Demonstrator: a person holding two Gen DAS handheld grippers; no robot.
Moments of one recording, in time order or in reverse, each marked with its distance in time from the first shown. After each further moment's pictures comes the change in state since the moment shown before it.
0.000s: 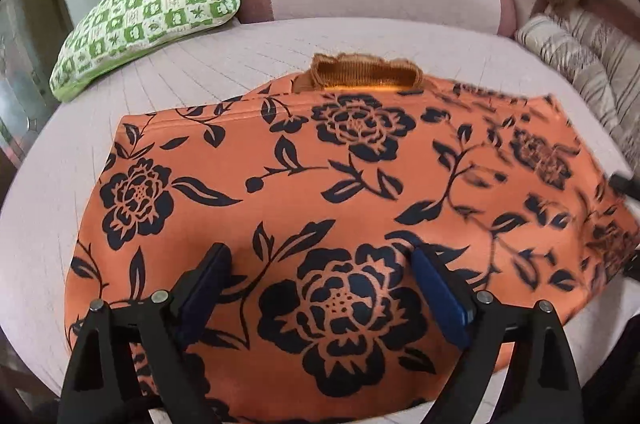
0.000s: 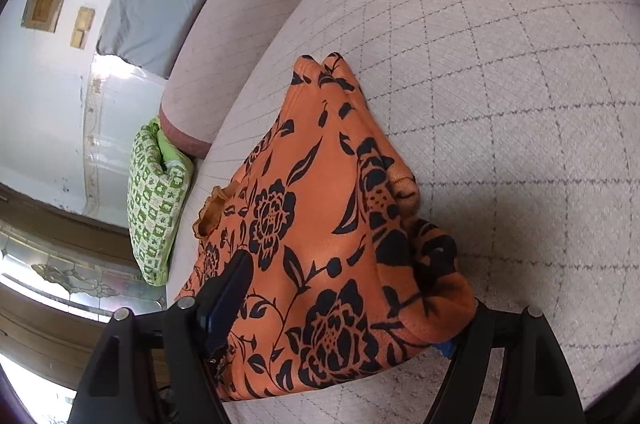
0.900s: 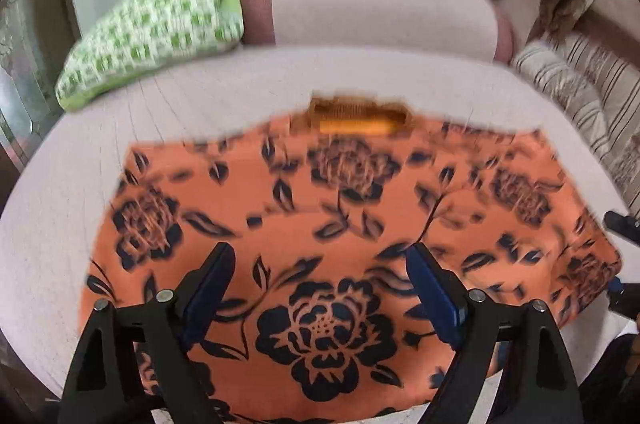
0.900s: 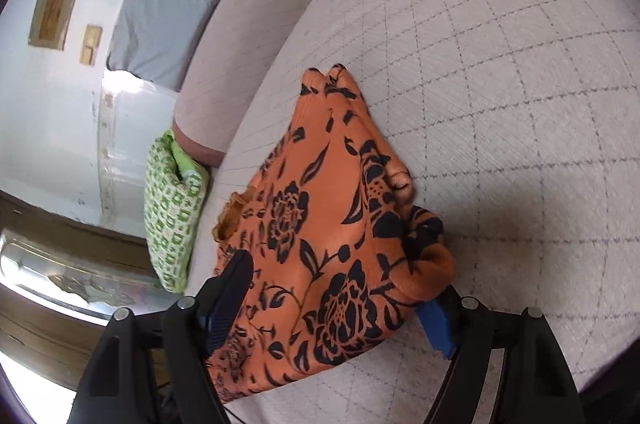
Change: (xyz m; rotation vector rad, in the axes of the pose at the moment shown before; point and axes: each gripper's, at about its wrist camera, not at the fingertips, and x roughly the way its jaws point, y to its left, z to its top) left arm -0.004 -0.005 0.010 -0.005 -0.009 0.000; right arm -0.015 -0.004 -0.008 0.057 -0.016 0.040
